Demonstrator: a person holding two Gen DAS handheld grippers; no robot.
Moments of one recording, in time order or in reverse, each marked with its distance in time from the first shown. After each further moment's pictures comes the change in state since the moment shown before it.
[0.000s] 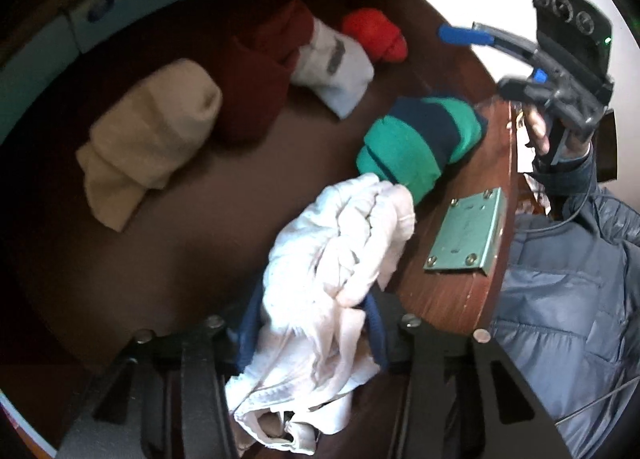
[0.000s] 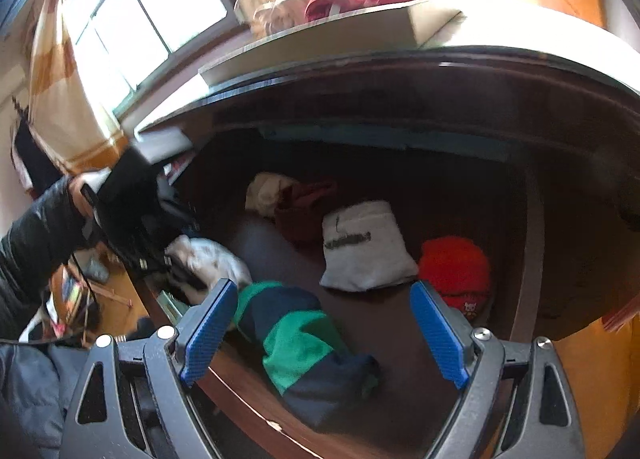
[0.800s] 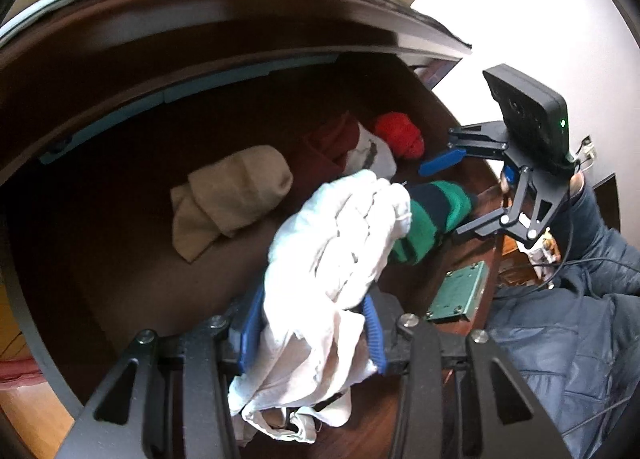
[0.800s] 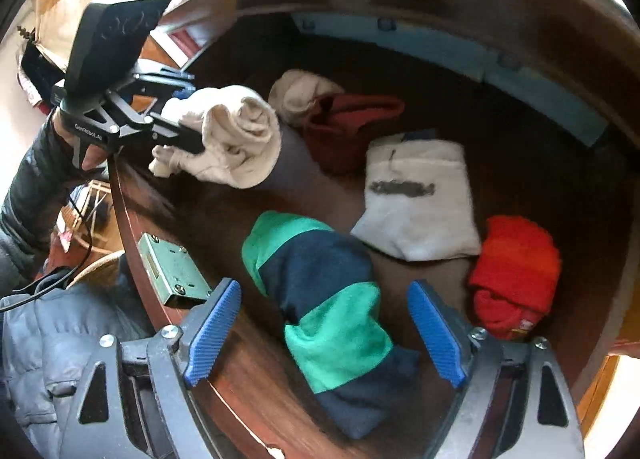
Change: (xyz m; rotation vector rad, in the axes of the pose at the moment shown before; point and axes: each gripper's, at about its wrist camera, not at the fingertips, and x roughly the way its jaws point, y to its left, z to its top) left arm -0.048 0.017 -0.014 -0.113 -0.285 0.041; right arm 0.069 0.016 0.010 -0.149 0.396 0.088
